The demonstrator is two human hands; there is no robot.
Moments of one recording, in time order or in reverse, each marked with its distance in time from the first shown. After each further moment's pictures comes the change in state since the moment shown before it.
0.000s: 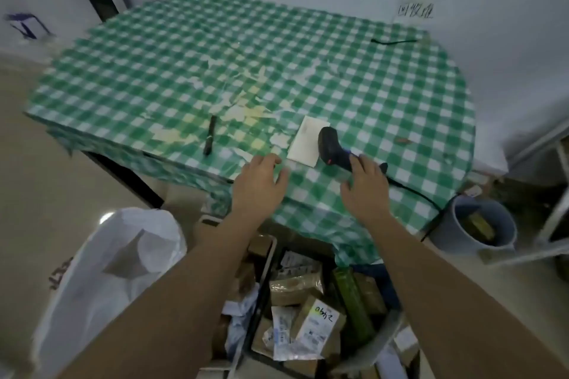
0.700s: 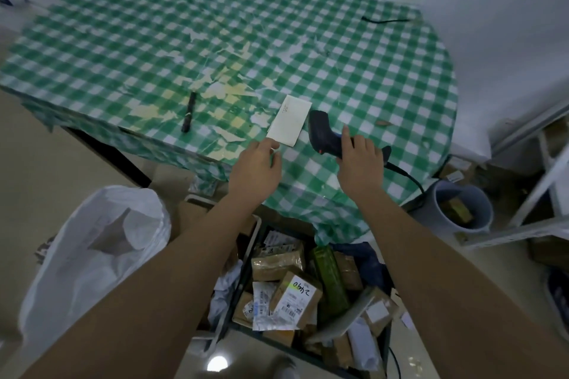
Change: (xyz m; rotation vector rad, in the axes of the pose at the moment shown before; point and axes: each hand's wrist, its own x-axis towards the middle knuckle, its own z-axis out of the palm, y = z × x) left_hand -0.007 0.031 0.035 -0.111 0.009 -0.010; right_hand 0.005 0.027 -0.021 -0.319 -0.020 -0.093
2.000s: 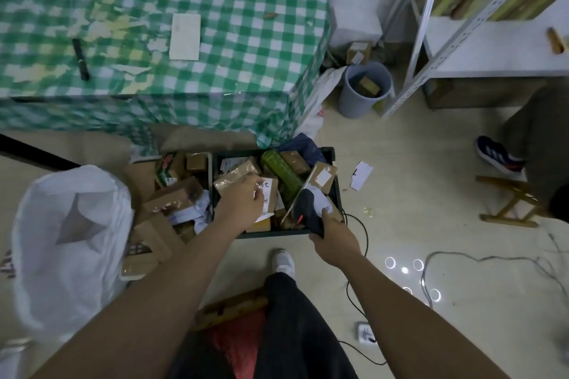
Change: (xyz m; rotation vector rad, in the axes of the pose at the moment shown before) left_hand -0.240 0.004 0.047 0.123 -0.611 0.092; right_hand -0.400 0.007 0.065 0.533 -0.544 0.545
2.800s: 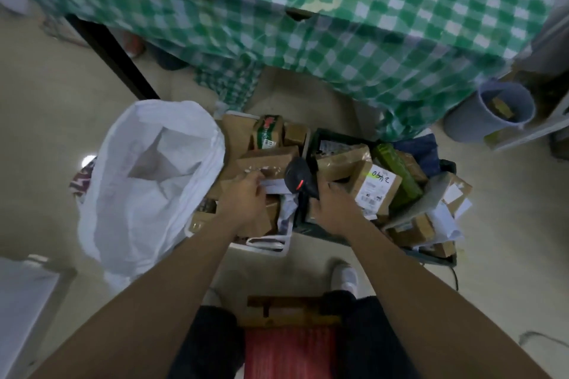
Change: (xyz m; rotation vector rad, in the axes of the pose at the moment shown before) left_hand -0.054 -0.331 -0.014 -0.102 0.233 -0.191; right_hand 0.091 -0.227 0.205 -0.378 -0.015 -0.438
